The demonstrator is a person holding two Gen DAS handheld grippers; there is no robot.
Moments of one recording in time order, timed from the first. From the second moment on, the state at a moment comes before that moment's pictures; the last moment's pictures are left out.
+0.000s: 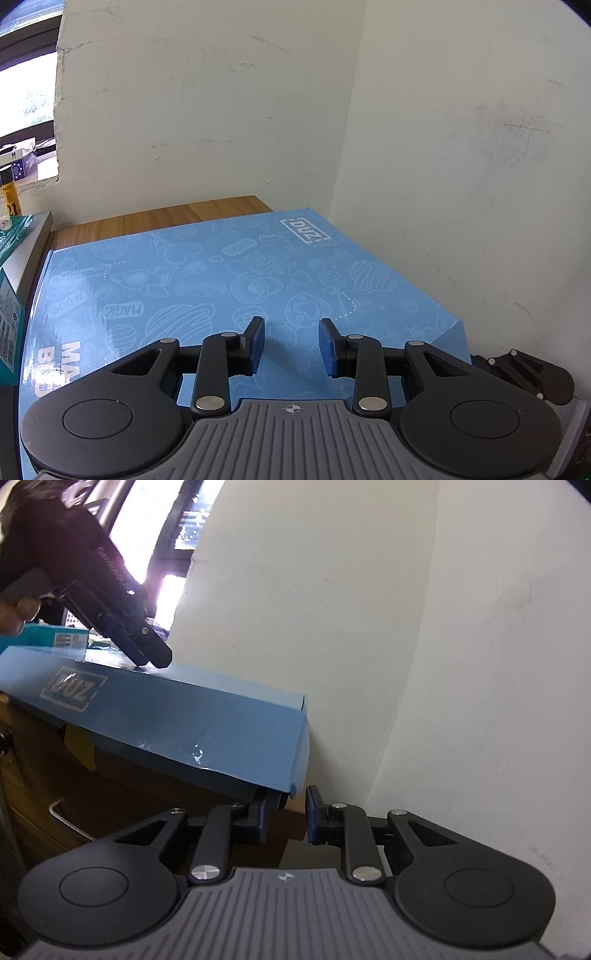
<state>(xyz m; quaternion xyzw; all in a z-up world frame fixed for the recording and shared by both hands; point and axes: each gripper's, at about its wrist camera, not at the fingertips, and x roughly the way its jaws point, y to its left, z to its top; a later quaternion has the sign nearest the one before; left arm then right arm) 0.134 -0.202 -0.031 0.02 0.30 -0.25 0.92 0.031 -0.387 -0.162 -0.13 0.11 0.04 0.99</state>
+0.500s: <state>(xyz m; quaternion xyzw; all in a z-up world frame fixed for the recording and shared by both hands) 0.125 -0.208 -0.032 0.05 0.29 -0.25 0.92 0.030 -0.416 -0.130 -0.05 0.16 0.07 0.98</state>
